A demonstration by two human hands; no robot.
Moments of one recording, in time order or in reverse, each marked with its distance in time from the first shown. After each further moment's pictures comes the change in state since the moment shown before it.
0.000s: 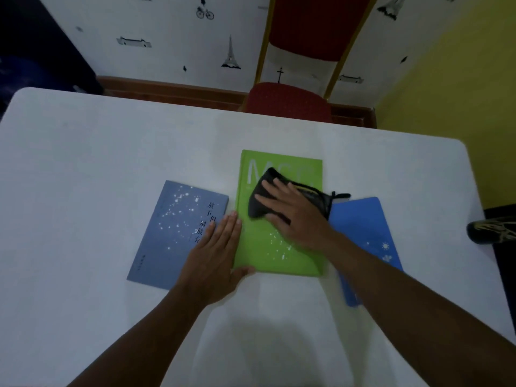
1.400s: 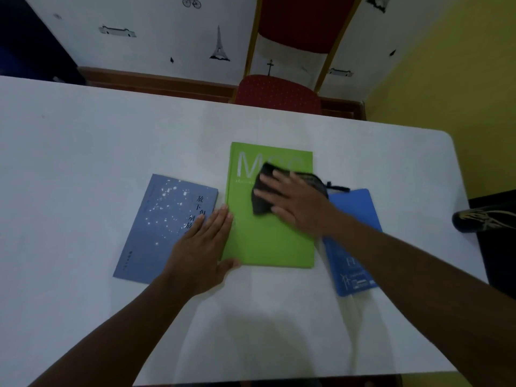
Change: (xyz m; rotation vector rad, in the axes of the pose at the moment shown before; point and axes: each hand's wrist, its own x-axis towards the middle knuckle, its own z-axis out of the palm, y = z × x) left_hand 0.000 -0.008 -0.010 -0.054 -0.015 0.015; right_hand -0.009 0.027 -0.024 -0.331 -0.157 -0.116
